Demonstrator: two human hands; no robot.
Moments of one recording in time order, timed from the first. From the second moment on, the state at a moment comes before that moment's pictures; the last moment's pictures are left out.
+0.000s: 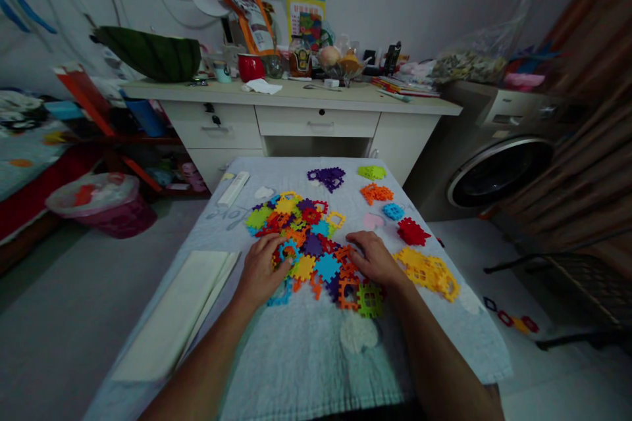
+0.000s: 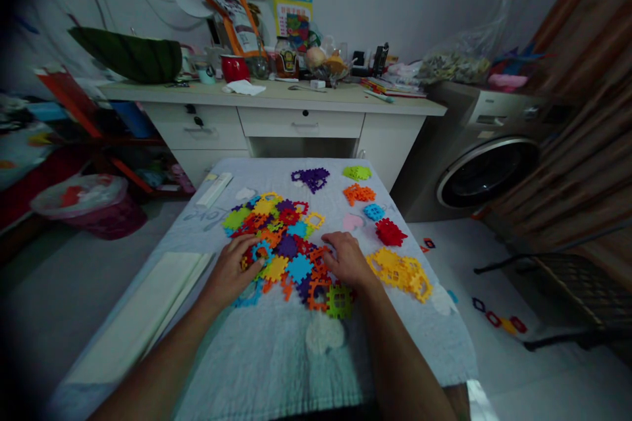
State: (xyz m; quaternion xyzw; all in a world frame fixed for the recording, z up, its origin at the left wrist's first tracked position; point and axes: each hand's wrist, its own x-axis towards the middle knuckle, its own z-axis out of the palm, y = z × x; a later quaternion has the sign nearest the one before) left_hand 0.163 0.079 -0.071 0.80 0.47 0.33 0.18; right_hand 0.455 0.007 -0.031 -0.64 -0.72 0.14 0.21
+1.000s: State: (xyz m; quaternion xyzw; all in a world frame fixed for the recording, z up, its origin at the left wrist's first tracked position) left_hand 0.164 0.078 -0.069 0.80 0.47 0.34 0.18; right_hand 0.453 0.006 -0.034 -0.67 -0.68 0.16 0.25
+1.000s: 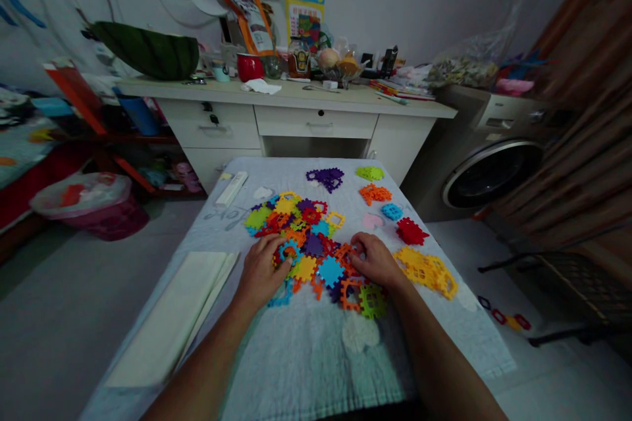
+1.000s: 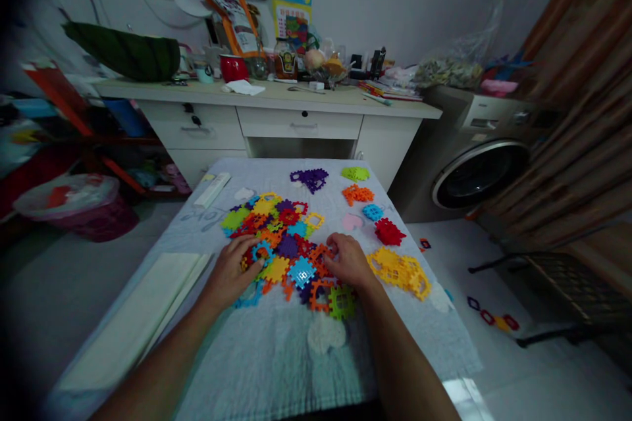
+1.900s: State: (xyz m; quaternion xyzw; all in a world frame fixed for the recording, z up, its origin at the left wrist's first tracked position) left_hand 0.166 0.077 -0.073 0.79 0.48 0.35 0.17; right_hand 0.480 0.020 0.012 -0.71 -0.55 0.10 0.43
